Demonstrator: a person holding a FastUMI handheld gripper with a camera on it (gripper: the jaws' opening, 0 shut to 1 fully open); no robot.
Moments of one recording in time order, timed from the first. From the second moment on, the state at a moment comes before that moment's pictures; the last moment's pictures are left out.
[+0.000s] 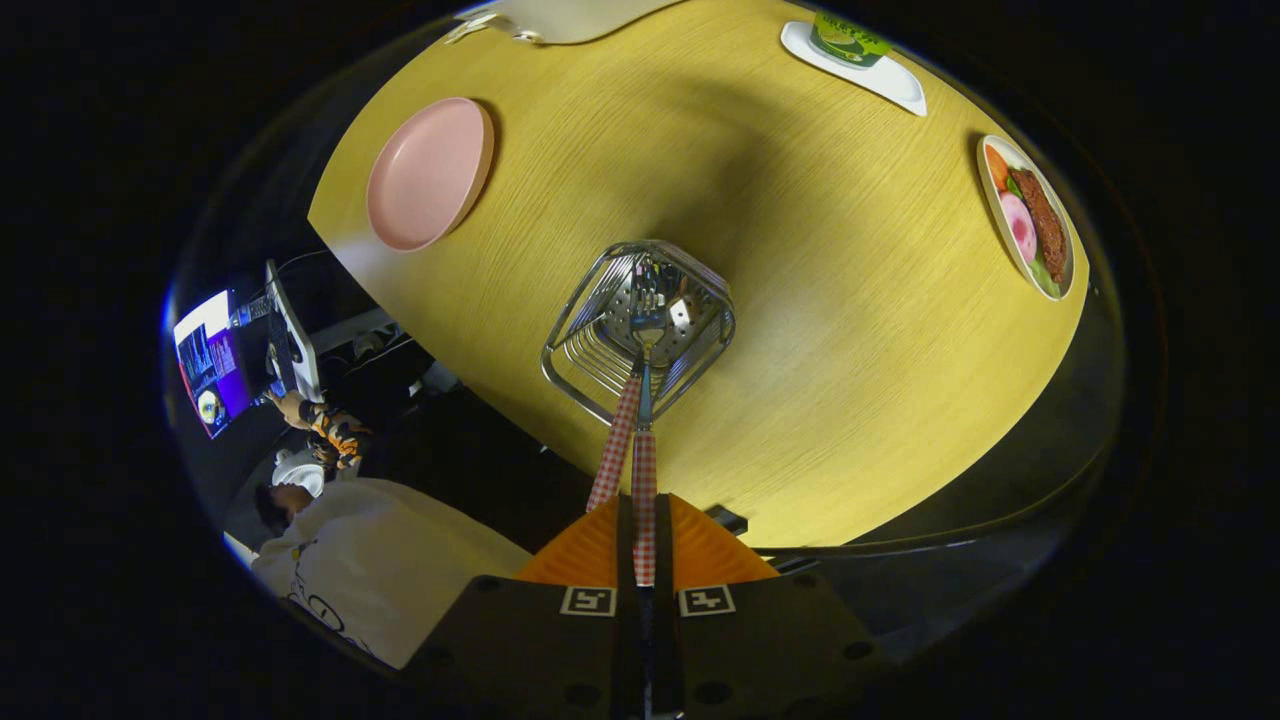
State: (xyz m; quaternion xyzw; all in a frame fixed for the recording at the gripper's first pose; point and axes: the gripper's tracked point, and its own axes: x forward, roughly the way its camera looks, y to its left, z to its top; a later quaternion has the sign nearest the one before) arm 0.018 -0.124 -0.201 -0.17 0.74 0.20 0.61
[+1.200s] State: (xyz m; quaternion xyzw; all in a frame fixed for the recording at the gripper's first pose) arm 0.003 -0.091 -0.129 -0.03 0.52 0.18 0.83
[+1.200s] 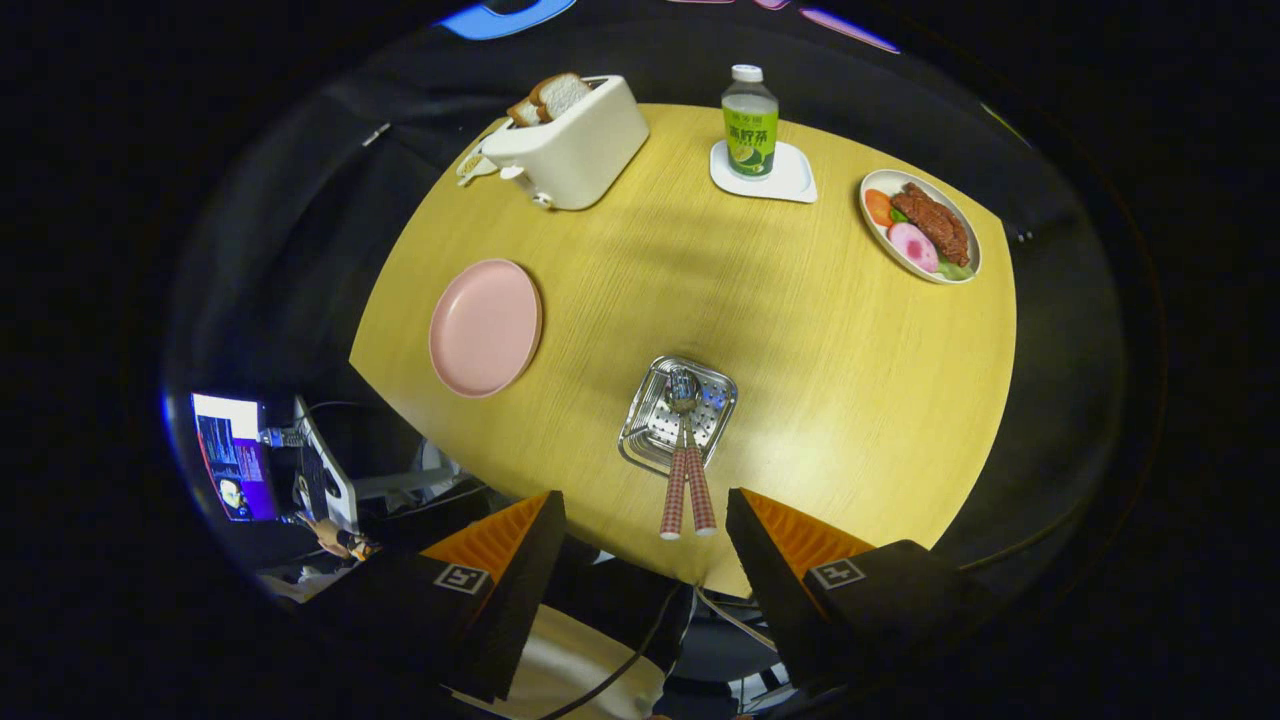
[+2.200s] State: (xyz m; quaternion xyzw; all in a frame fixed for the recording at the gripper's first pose) arm -0.031 -0.020 0.069 0.09 0.04 0.06 0.99
